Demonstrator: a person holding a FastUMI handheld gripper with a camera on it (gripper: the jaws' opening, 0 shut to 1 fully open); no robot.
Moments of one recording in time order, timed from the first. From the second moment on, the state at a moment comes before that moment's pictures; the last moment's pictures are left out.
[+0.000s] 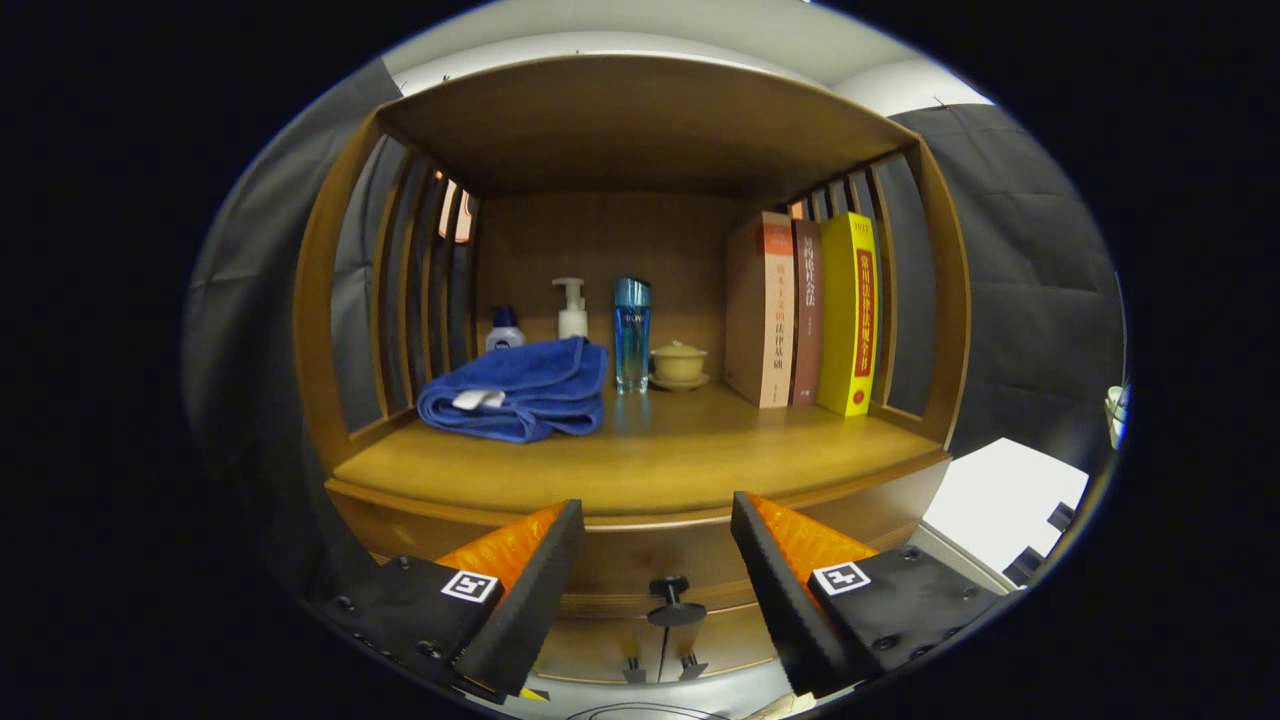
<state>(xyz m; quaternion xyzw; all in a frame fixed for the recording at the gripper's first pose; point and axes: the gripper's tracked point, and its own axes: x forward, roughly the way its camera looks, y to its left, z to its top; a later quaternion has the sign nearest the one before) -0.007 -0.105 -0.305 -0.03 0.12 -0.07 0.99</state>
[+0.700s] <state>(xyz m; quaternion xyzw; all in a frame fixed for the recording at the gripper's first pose) -0.013 -0.122 -0.394 0.02 0.18 -0.06 0.98</state>
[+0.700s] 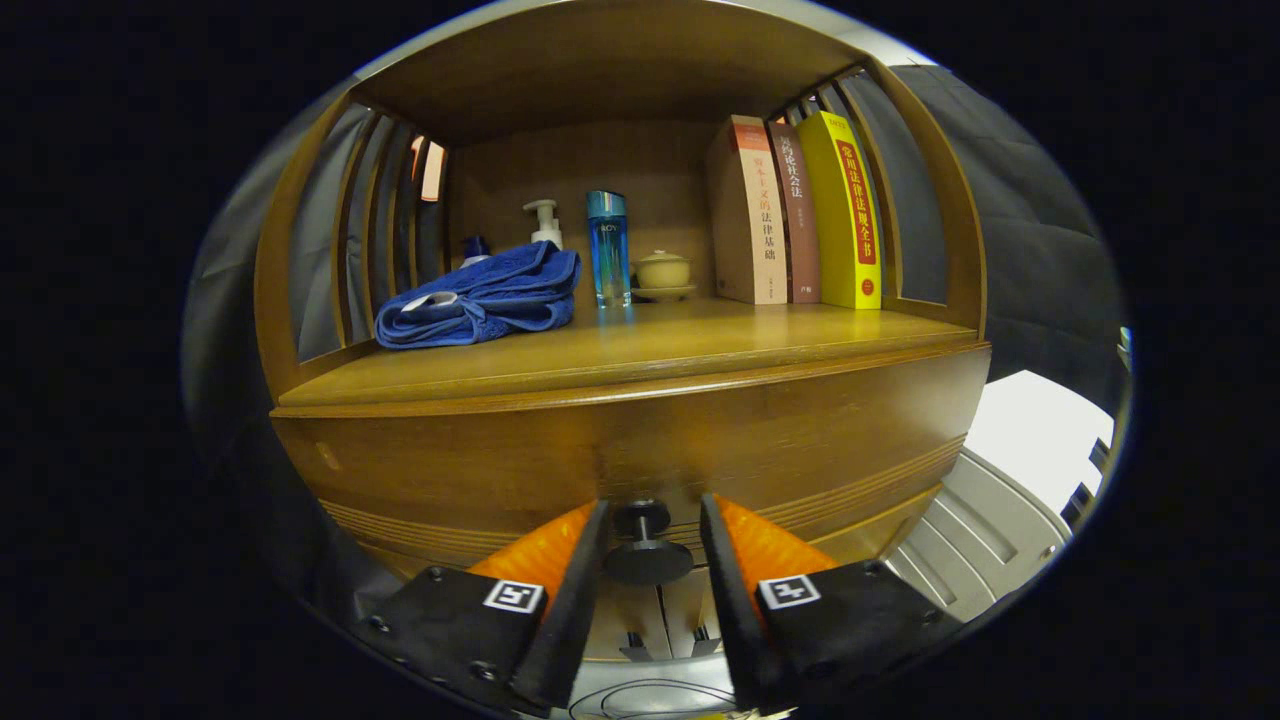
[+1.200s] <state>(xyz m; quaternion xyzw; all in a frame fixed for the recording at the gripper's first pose) -0.020 -0.120 -0.394 0.00 0.19 -0.05 0.98</state>
